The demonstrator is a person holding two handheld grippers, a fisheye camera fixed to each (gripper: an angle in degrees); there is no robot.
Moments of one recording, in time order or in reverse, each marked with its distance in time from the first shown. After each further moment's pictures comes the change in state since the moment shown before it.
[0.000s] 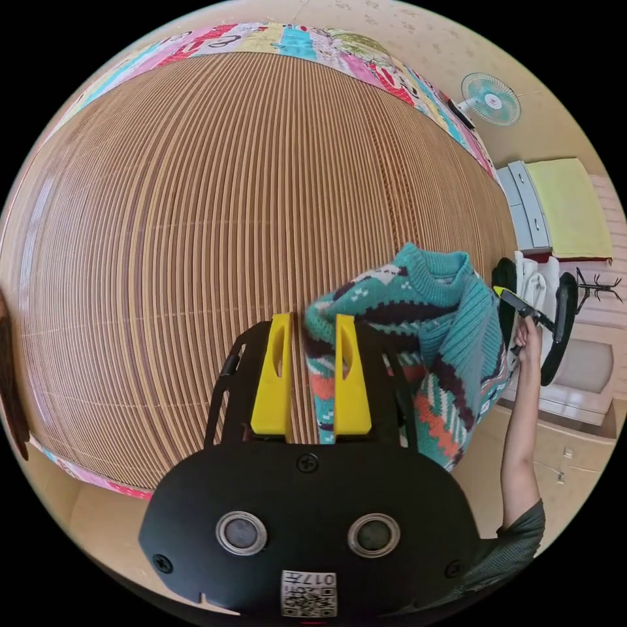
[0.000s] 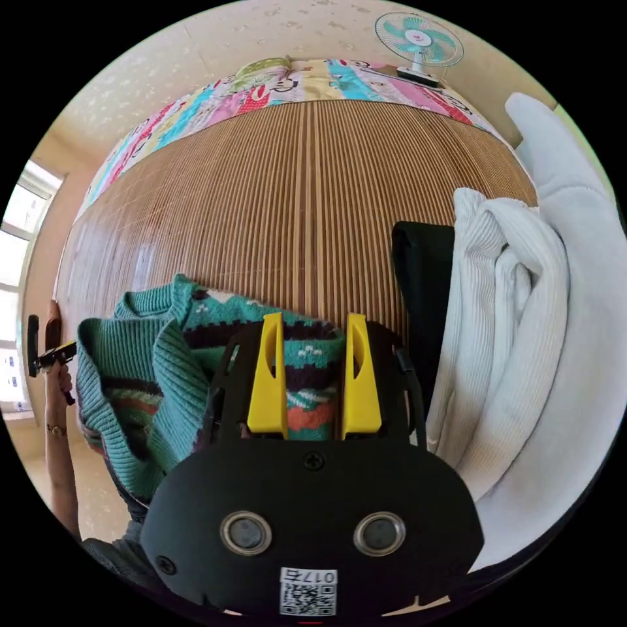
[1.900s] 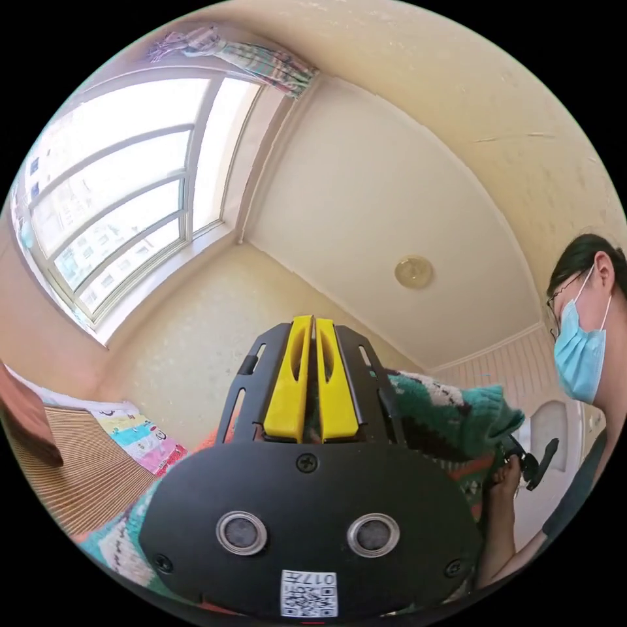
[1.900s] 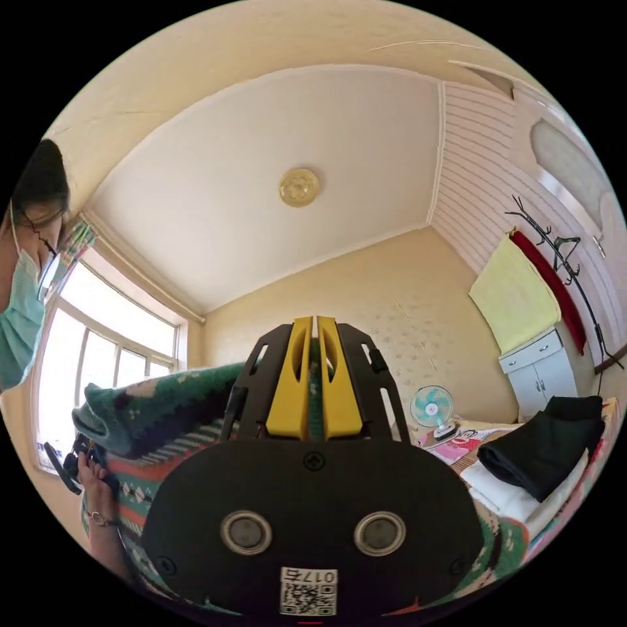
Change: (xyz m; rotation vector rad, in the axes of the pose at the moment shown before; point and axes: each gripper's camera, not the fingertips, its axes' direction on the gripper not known) left arm -0.093 0.629 -0.602 1.975 0.444 0.342; right arm -0.055 0.706 -0.379 1.977 -0.418 0.092
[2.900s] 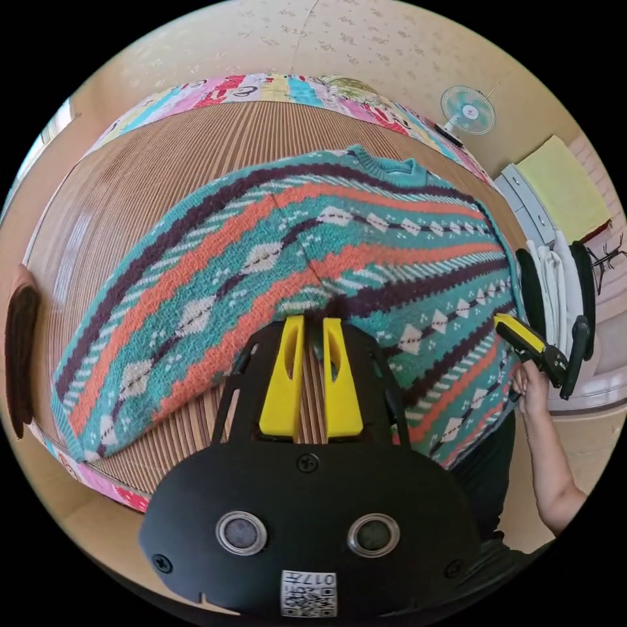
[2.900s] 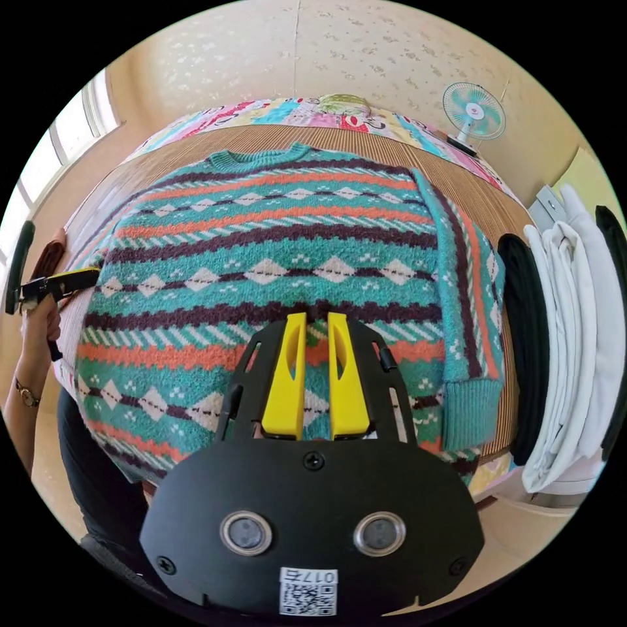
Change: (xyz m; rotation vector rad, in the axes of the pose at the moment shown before) left arm -0.214 0.707 0.217 -1.757 -0.524 0.105; right arm 0.193 0.643 0.256 -1.611 0.204 -0.306
